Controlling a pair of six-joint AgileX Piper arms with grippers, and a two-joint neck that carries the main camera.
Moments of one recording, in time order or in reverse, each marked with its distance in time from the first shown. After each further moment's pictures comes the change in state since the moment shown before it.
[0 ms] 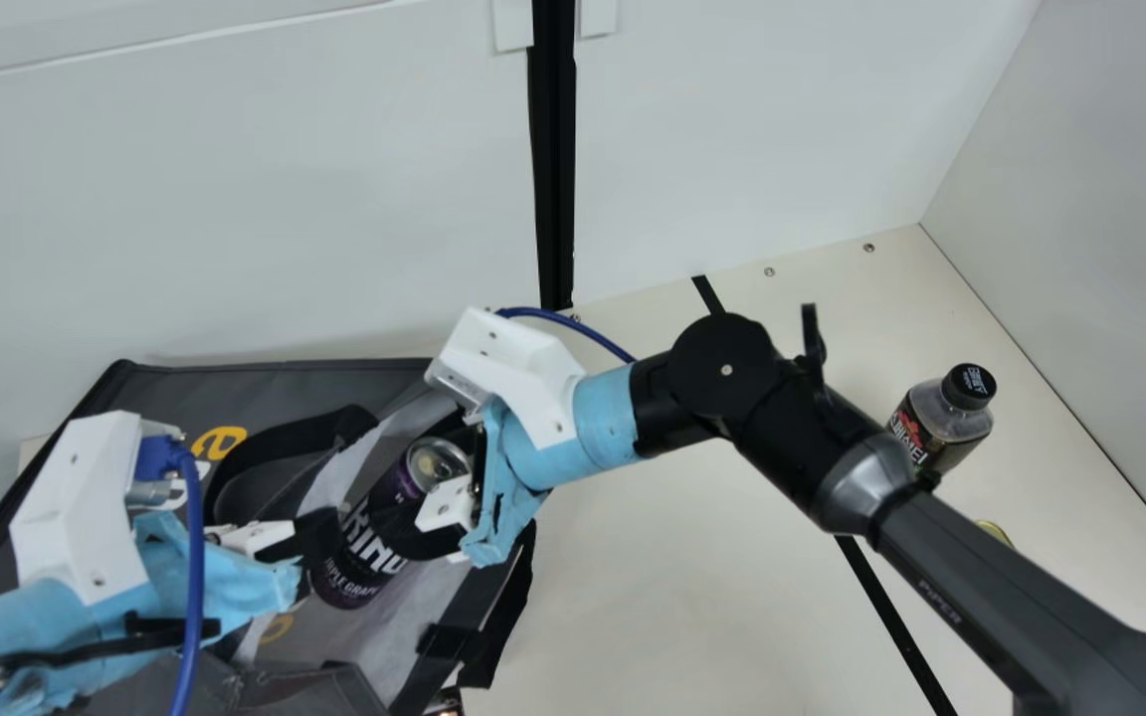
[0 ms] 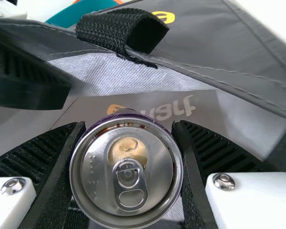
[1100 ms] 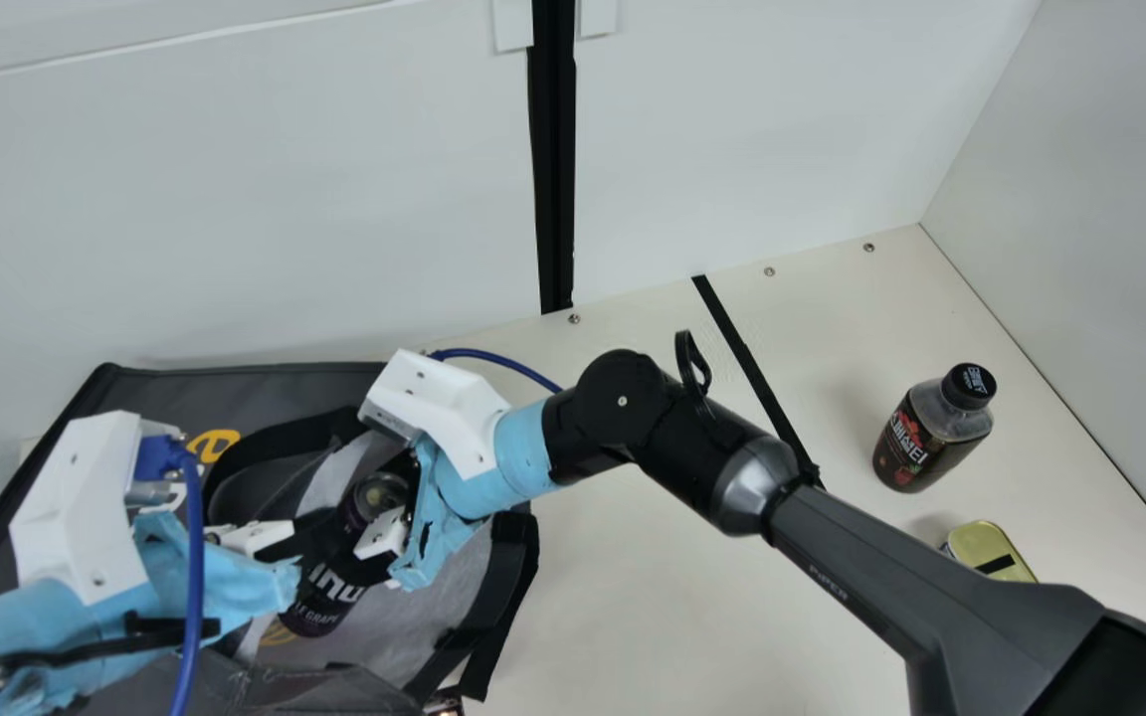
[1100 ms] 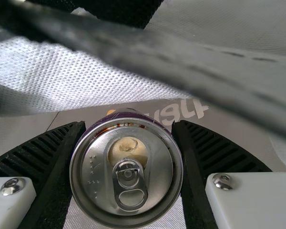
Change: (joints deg) left arm 0.0 0.0 0.0 0.0 0.0 0.0; right arm 6.4 6.9 -1.7 -1.0 -6.5 3.0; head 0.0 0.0
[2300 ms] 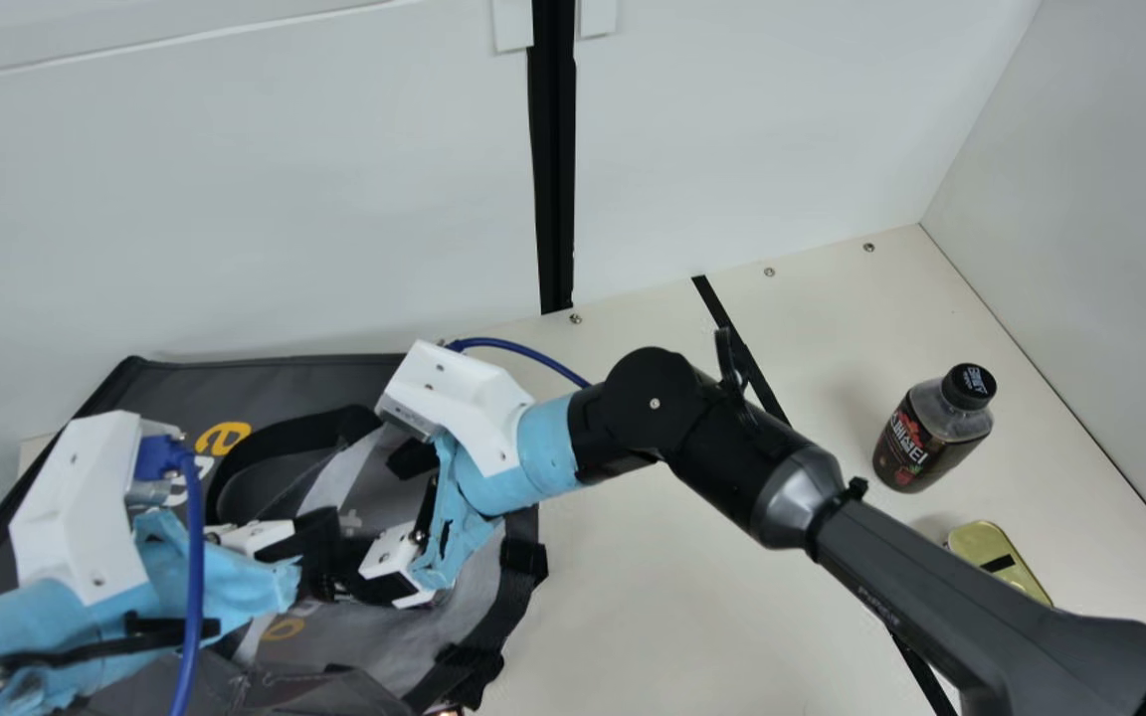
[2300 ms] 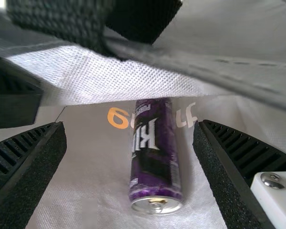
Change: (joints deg) left arm 0.0 0.0 0.0 0.0 0.0 0.0; right arm -1.4 -5.0 1.6 -2.6 0.4 1.3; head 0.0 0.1
